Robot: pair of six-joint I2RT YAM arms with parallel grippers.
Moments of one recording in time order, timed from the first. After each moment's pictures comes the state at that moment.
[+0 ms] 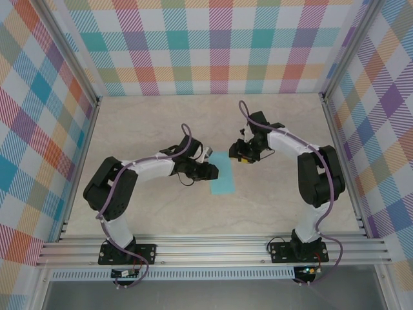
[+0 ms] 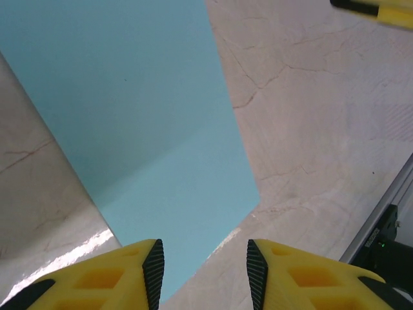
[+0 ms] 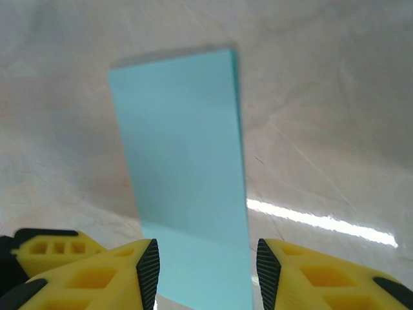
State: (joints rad) left arm -0.61 1.79 1.05 -0.27 0.52 -0.55; right arm 0.37 1.84 1.28 -0.69 -0.47 0.46
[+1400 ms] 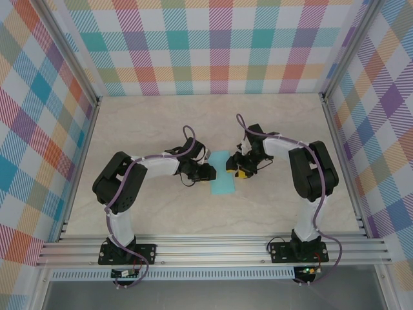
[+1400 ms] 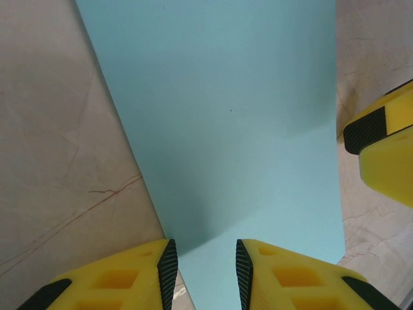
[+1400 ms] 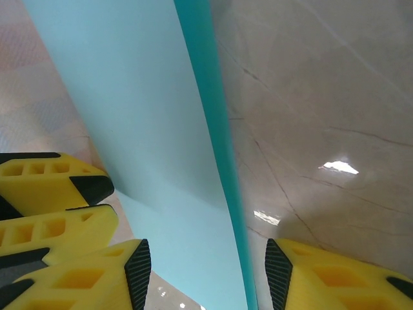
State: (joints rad) left arm -0.61 1.87 1.06 -0.26 0.41 -0.58; right arm 0.38 1.93 1.19 -0.66 -0.65 0.48
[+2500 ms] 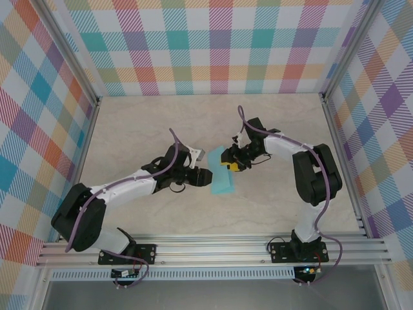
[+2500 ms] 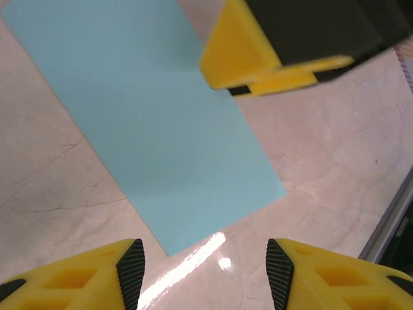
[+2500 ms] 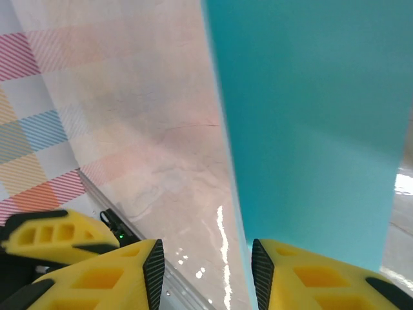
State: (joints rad) left arm -0.68 1.41 0.79 -0.15 0.34 -0.42; right arm 0.39 1.87 1.23 -0.60 -0.81 0.56
